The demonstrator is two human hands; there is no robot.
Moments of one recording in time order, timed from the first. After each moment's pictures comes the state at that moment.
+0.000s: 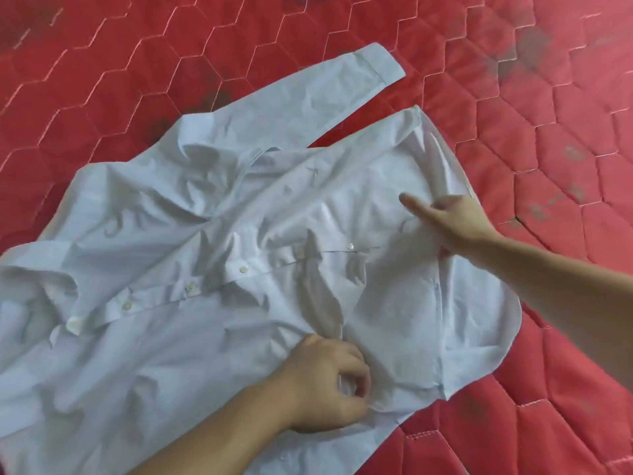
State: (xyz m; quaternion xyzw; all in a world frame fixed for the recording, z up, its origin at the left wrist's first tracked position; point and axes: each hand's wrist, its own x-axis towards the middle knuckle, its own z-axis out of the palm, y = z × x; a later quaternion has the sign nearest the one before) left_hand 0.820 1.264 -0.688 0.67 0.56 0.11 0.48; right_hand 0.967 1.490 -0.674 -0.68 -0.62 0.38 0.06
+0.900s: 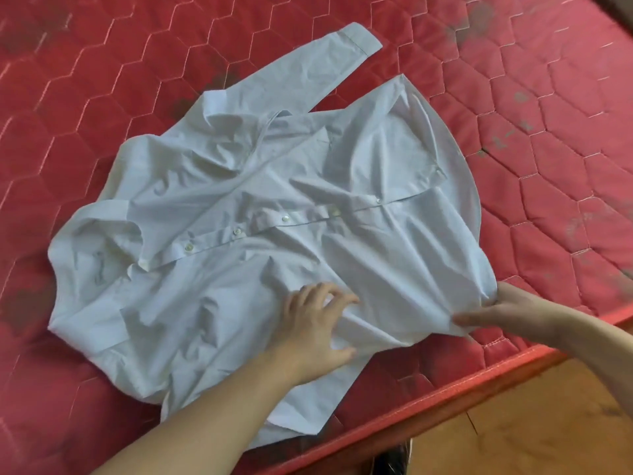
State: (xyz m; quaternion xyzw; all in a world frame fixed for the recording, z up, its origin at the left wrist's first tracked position) left_hand 0.799 1.156 -0.686 0.73 0.63 0.09 0.26; right_hand 1.086 1.276 -0.634 -0.57 -0.50 0.64 -0.09
